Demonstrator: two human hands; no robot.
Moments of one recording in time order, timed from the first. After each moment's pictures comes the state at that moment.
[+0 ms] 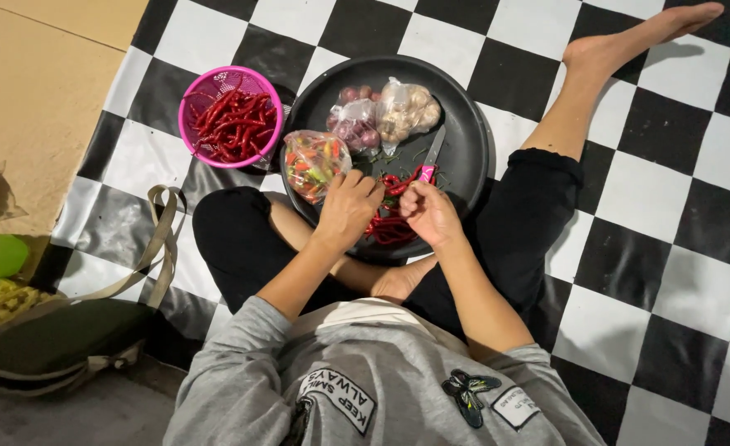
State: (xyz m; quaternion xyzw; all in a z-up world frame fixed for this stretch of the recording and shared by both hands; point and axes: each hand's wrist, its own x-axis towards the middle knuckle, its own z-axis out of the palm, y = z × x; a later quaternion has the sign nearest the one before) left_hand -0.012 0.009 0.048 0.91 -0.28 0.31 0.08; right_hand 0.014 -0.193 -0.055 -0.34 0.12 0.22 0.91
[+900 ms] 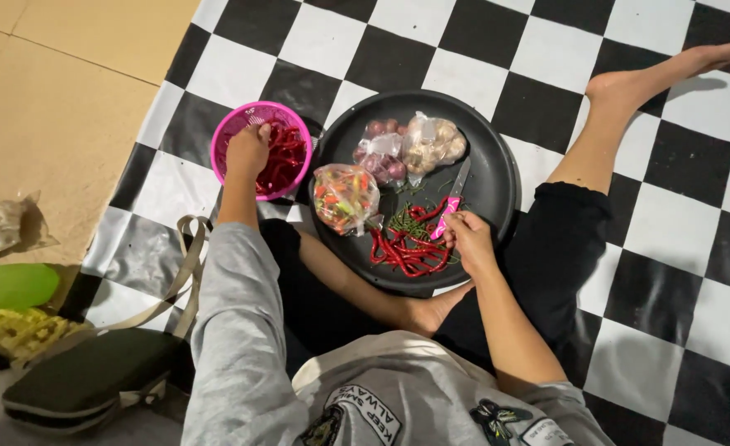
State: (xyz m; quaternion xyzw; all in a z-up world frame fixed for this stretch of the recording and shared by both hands) left_hand 0.162 0.303 -0.104 0.97 0.16 0.02 0.20; right_hand 0.029 -0.195 -0.085 -0.63 0.21 0.12 0.74
